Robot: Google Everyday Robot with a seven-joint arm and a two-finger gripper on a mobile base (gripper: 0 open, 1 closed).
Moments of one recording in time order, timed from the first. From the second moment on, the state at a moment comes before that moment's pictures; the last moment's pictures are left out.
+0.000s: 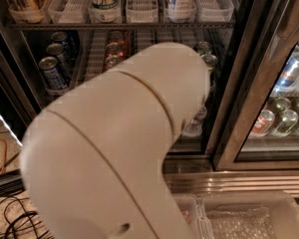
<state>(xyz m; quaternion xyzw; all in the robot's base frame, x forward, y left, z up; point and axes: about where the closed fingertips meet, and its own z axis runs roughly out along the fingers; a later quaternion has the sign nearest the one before) 0.616 0.246 0.577 -0.24 0.87 0.25 0.35</state>
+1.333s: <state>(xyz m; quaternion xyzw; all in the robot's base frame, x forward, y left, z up) 0.633 0.254 0.579 -0.15 0.86 0.23 0.43</state>
